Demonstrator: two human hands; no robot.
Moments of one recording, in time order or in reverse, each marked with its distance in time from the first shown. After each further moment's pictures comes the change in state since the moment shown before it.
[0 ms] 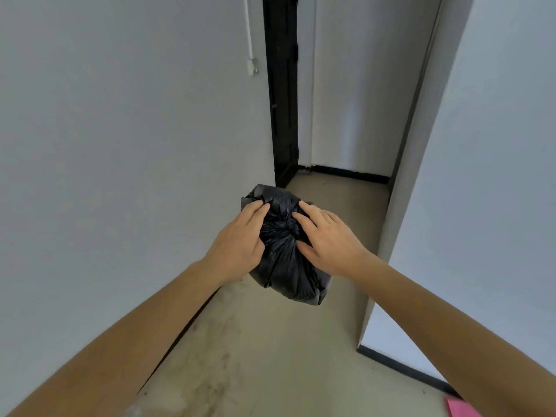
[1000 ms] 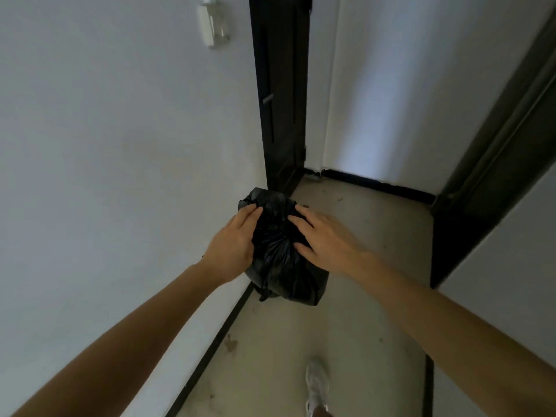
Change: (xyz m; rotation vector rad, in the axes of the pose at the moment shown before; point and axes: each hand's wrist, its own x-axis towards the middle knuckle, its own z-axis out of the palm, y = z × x) left_hand 0.730 -0.444 0.309 -0.044 -0.075 -0.064; right_hand 0.676 0.479 0.381 0.136 -0.167 -0.037
